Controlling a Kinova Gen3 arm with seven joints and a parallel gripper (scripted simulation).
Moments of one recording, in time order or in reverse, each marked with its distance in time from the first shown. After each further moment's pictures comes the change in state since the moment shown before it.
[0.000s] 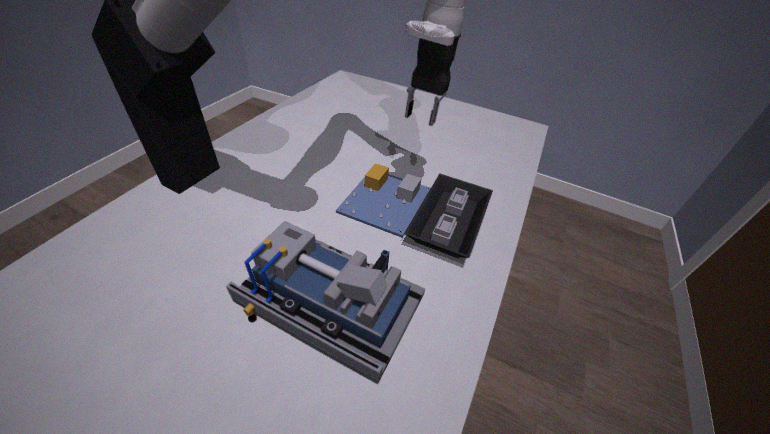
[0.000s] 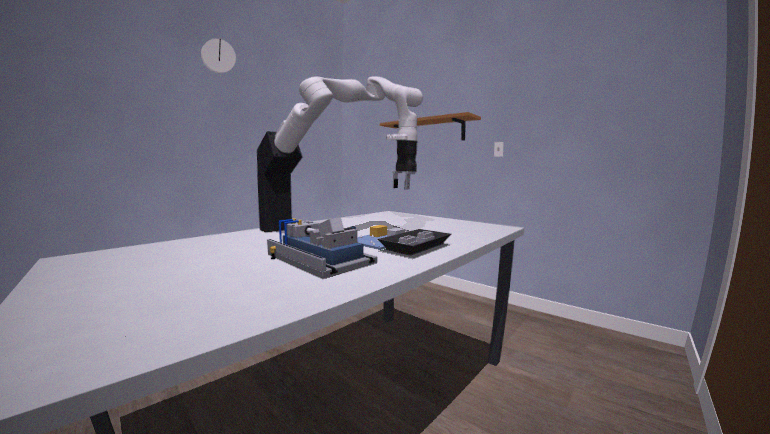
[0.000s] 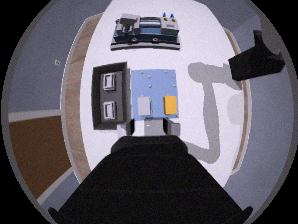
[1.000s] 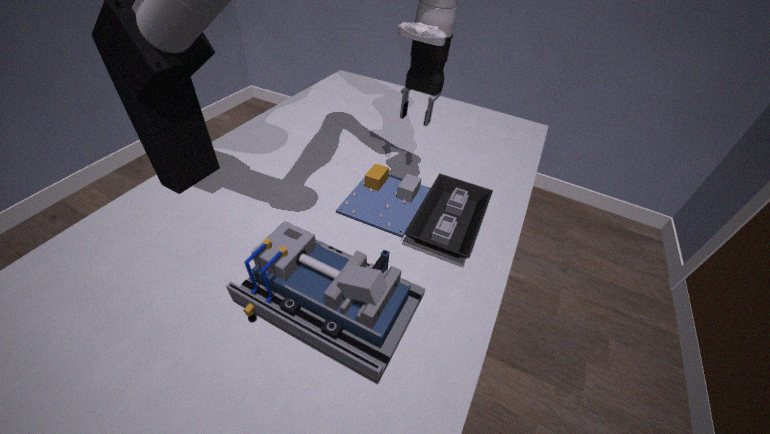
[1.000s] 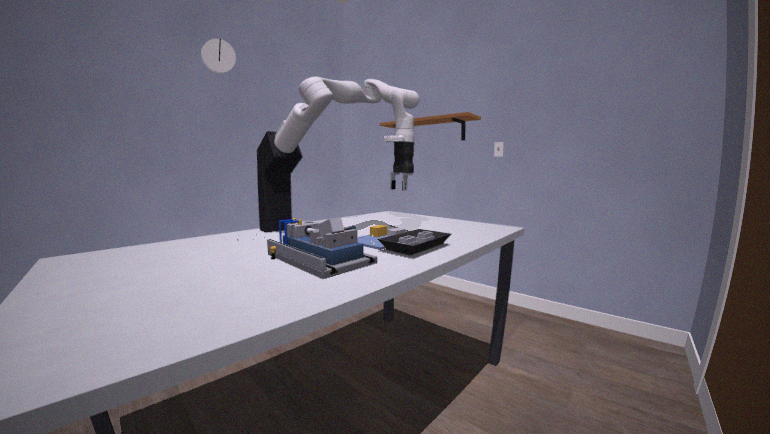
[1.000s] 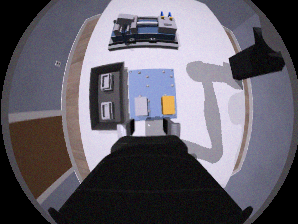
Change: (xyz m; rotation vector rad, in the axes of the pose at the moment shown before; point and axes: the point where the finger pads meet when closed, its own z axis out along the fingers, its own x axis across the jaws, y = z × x) arm 0.012 0.000 0.005 0.001 -0.017 0.004
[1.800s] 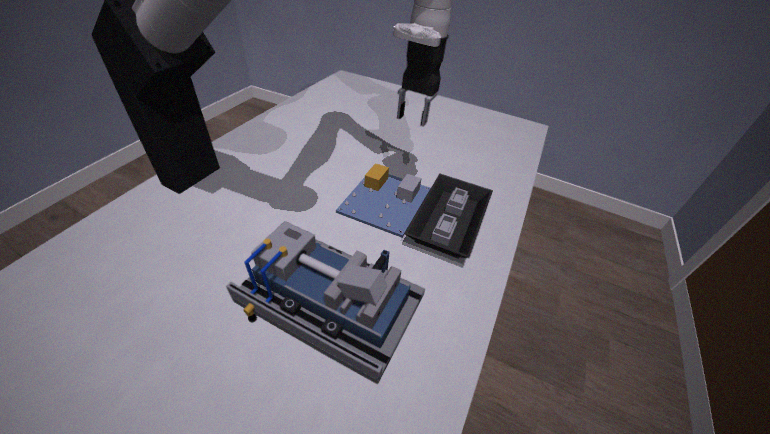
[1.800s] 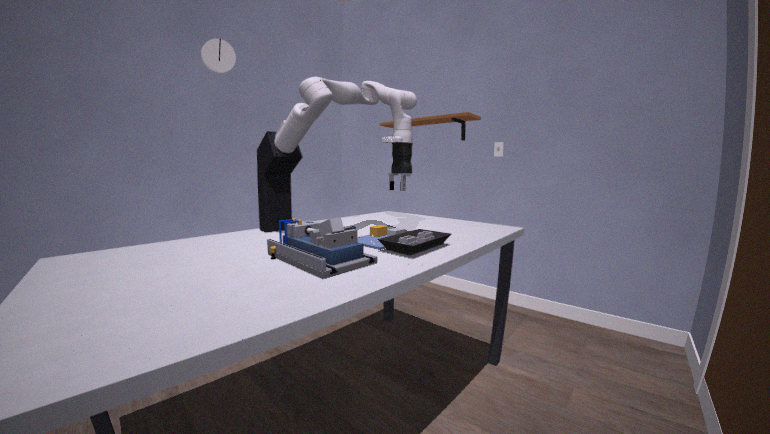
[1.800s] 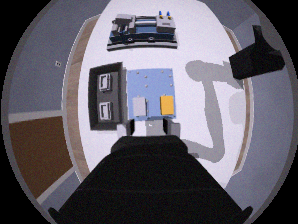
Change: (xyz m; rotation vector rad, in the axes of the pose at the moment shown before) arm 0.007 0.000 0.003 0.000 -0.011 0.003
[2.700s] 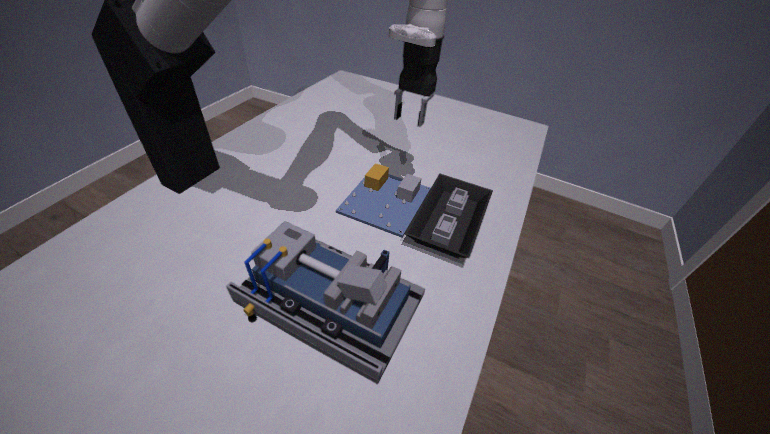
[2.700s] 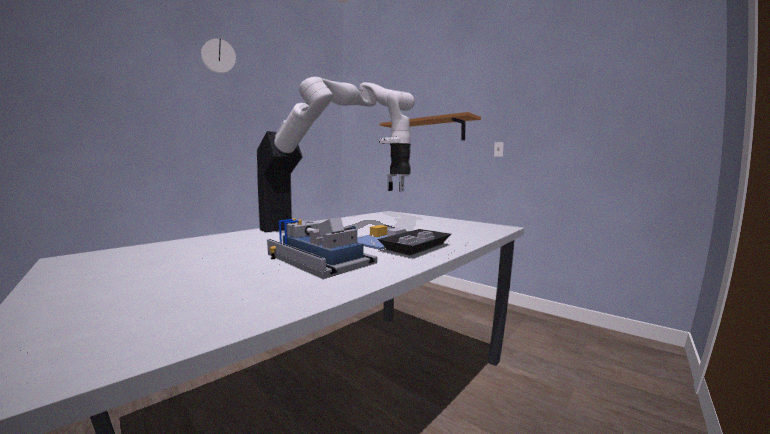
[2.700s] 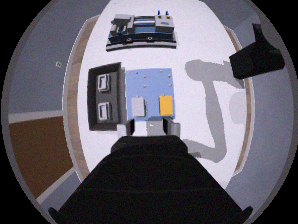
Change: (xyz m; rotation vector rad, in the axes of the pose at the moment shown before) arm 0.006 -0.001 0.003 0.000 -0.012 0.001
